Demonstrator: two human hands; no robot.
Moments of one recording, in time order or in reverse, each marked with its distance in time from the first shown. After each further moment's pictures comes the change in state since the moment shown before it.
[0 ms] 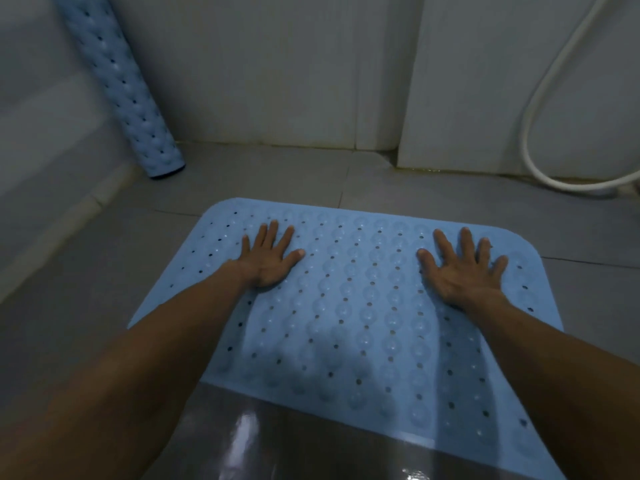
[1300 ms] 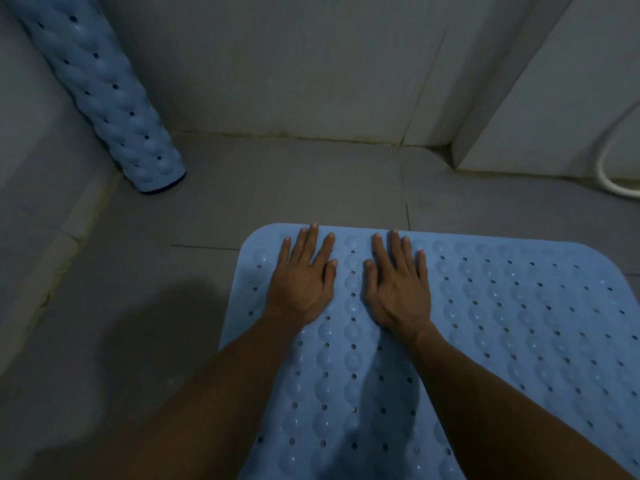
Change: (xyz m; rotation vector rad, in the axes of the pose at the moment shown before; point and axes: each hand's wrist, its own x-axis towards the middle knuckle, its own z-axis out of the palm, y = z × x) left_hand 0.070 -0.107 0.000 -0.074 0.422 0.338; right_hand 0.017 -0.258 0.075 0.099 0.213 -0.134
